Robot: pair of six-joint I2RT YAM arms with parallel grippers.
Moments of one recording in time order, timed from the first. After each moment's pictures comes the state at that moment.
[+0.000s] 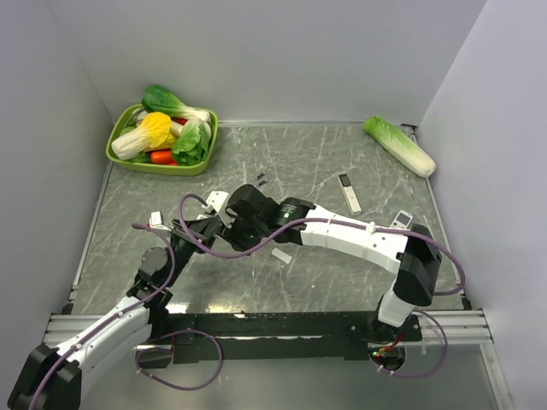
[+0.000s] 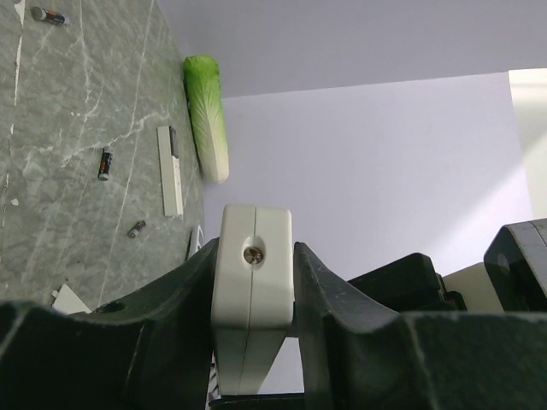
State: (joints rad) left arm -0.50 0.63 0.03 0.70 -0.02 -1.49; right arm 1.10 1.65 1.45 -0.62 -0.04 -0.07
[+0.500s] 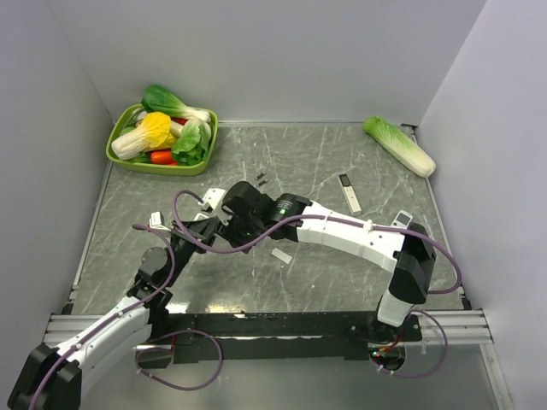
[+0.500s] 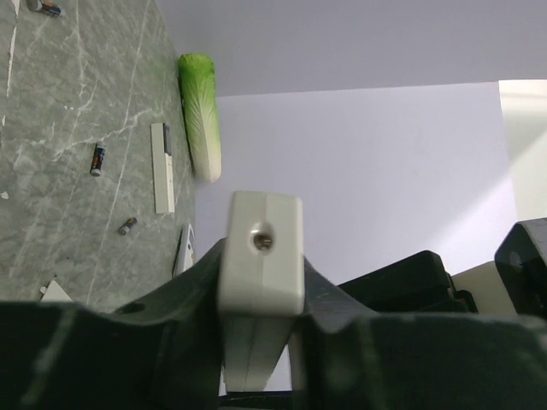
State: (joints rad) left arm -0.50 0.63 0.03 0.70 -0.02 -1.54; right arm 1.10 1.69 1.54 -0.70 -0.02 -0.06
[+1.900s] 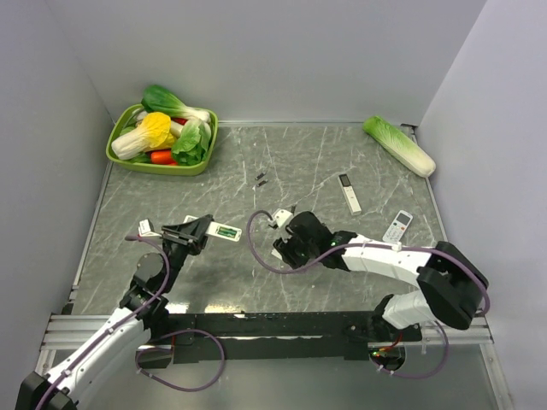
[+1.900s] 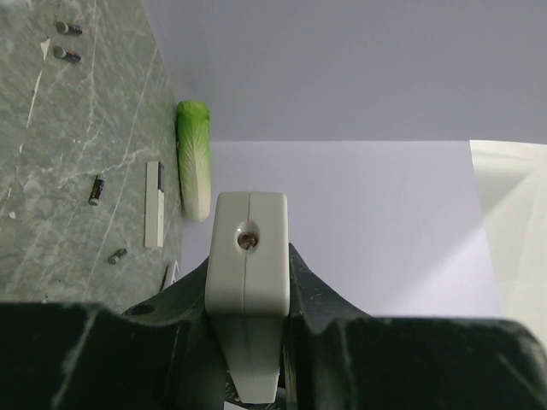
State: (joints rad) left arm -0.51 0.42 0.03 0.47 -0.17 -1.60; right arm 0.87 1.34 0.66 -0.15 -0.04 -0.01
